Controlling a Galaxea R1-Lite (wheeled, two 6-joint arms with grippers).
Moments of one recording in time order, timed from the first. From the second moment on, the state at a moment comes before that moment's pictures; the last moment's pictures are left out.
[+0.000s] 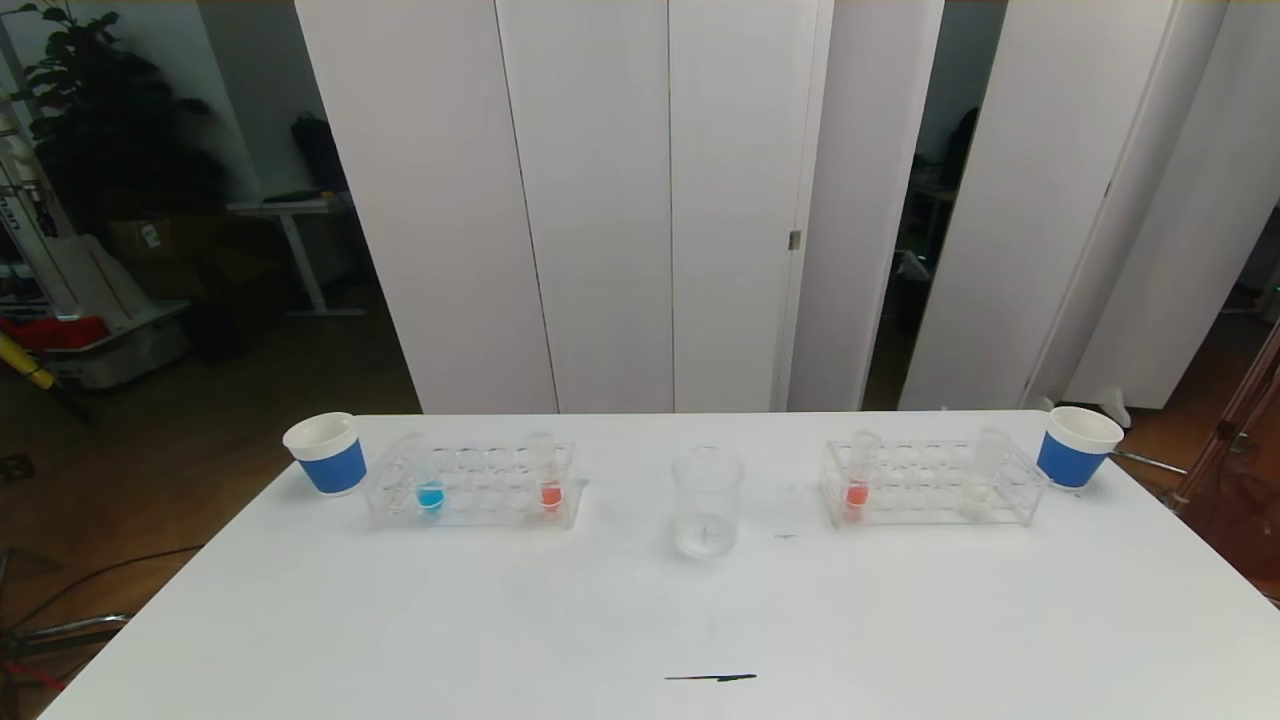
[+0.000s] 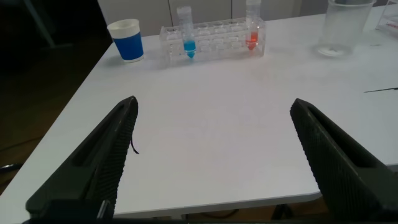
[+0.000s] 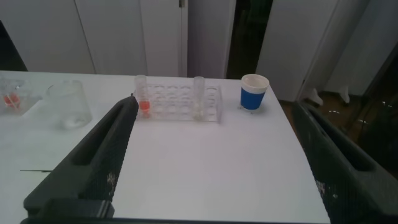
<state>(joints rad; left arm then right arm) 0.00 0.00 0.00 0.00 -0.05 0.09 0.00 0.46 -0.54 0.07 -0.01 -0.01</state>
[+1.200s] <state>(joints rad) 0.00 0.00 0.00 0.00 -0.05 0.09 0.20 1.43 -0.42 -0.76 -0.01 0.11</state>
